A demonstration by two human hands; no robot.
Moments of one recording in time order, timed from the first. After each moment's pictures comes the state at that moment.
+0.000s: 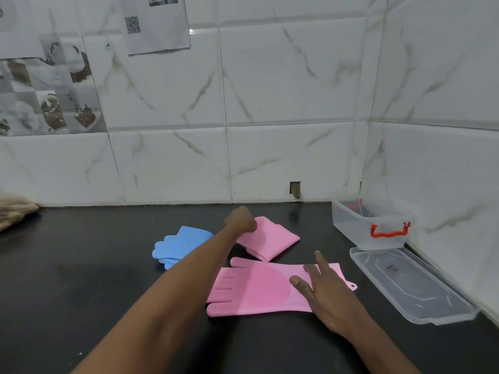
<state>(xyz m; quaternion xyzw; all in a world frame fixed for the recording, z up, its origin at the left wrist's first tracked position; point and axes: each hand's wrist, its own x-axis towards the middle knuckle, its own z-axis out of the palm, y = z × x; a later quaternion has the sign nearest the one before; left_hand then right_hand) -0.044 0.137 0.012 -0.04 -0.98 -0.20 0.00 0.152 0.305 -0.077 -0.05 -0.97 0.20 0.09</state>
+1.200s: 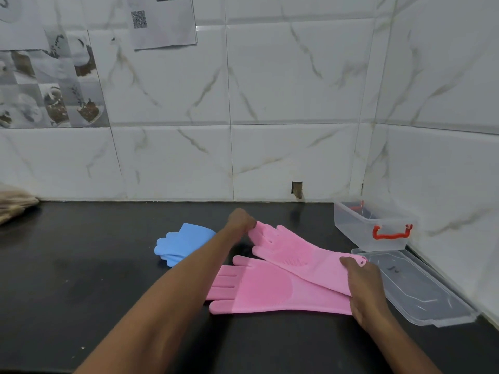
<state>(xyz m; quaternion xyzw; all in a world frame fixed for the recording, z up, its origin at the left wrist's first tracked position) -0.041 0.130 0.002 -0.01 -0.91 -0.42 -0.03 0.147 0.327 -0.056 -0.28 -0.63 0.68 0.24</state>
